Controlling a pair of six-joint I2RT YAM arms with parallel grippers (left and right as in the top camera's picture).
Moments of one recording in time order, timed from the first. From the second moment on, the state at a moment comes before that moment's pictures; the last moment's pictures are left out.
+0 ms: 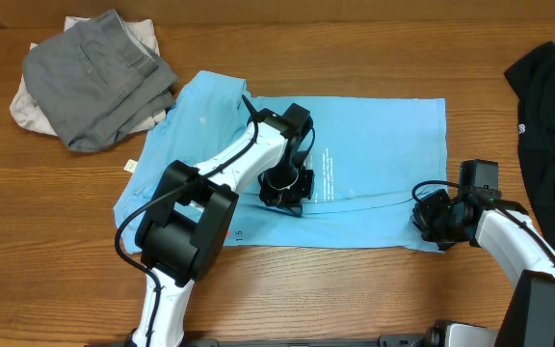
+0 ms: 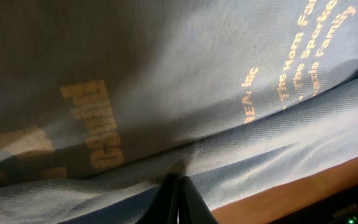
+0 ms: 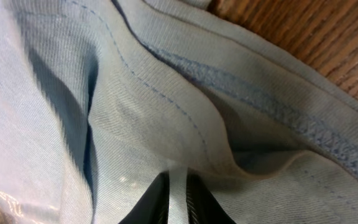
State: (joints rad) left arm -0.56 2.18 1.57 -1.08 0.43 -0.42; right arm -0.18 1.48 0.64 -0.51 -0.27 0.87
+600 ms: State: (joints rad) left arm -0.61 2.18 1.57 -1.06 0.43 -0.45; right arm -0.18 1.48 0.64 -0.52 -0.26 0.91
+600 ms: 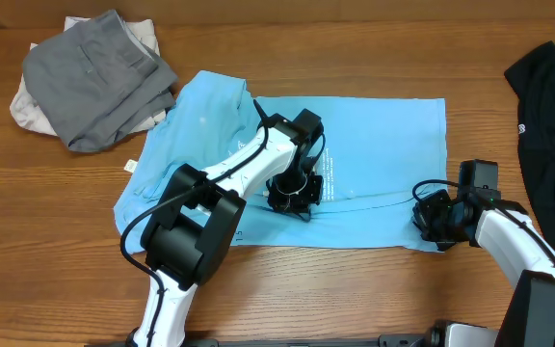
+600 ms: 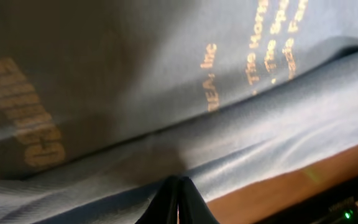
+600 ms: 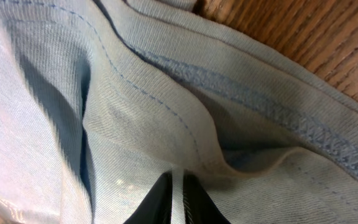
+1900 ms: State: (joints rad) left arm -0.64 2.18 1.55 -0.99 0.34 -0.51; right arm -0.18 1.48 0.64 -0.51 -0.26 0.91
